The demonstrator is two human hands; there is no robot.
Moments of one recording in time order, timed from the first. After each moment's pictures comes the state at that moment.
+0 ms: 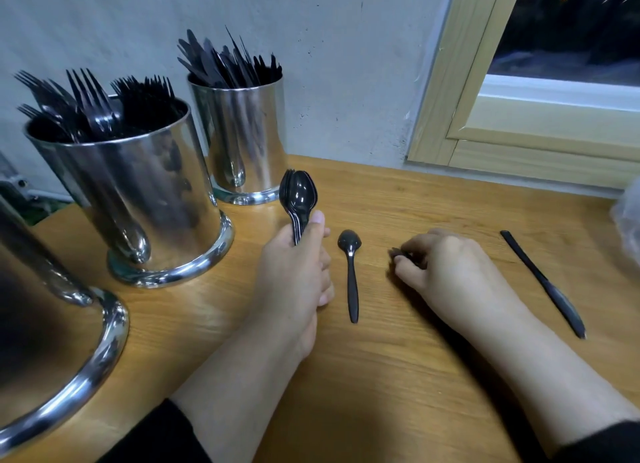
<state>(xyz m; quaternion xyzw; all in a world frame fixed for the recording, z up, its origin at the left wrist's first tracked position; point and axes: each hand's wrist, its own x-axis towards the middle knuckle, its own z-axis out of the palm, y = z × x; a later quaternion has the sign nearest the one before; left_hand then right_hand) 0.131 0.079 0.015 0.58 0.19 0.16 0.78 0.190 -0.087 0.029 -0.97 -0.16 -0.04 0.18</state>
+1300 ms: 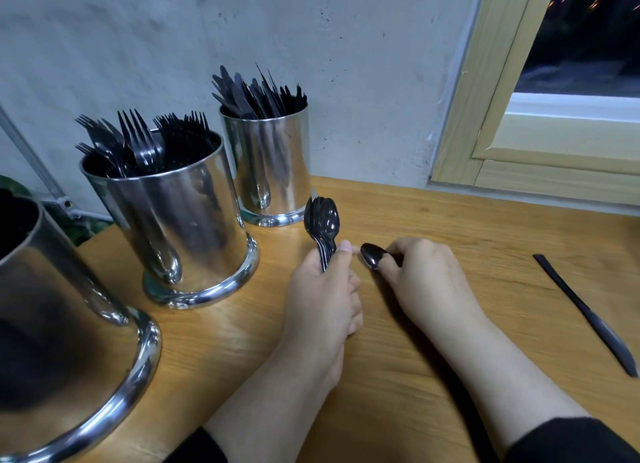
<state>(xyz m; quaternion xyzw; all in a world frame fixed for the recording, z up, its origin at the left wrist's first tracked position) 0.133 0.076 0.016 0.57 0.20 0.16 0.78 0.211 -0.031 0.017 -0.94 -0.15 -0.08 0.28</state>
